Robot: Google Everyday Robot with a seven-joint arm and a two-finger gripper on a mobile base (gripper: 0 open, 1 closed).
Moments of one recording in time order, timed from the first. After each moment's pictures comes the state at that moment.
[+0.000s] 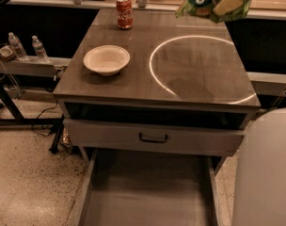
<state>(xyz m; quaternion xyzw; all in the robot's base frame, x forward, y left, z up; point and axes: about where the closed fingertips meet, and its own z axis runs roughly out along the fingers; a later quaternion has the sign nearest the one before) 0.771 -0.265 1.009 -0.47 0.77 -0.08 0.41</state>
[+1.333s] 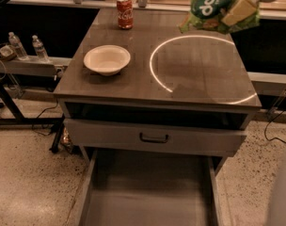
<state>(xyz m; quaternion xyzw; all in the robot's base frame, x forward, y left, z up) 0.707 -0.274 1.016 -0.52 0.76 -0.07 0.38</state>
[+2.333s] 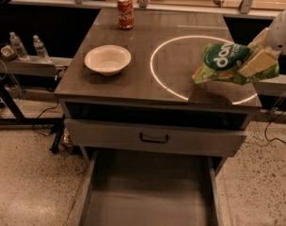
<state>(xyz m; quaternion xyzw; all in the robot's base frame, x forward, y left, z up) 0.592 -0.297 0.928 -0.53 0.79 -0.02 0.29</state>
